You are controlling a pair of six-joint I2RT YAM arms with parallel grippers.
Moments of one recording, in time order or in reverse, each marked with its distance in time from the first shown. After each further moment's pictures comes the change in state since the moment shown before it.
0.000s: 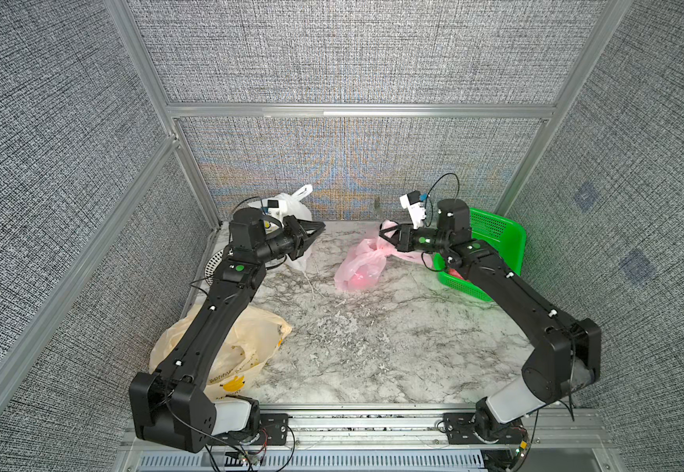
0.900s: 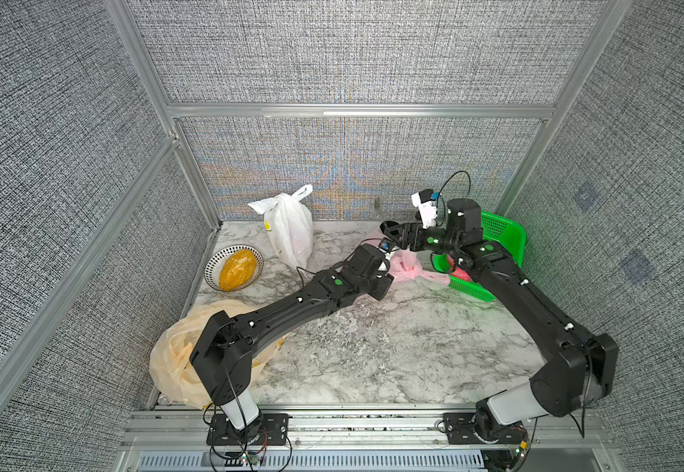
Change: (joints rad) left arm -0.641 0.352 0.152 -0.252 -0.819 1.052; right arm -0.045 -0.112 -0.017 -0.101 0.144 -0.043
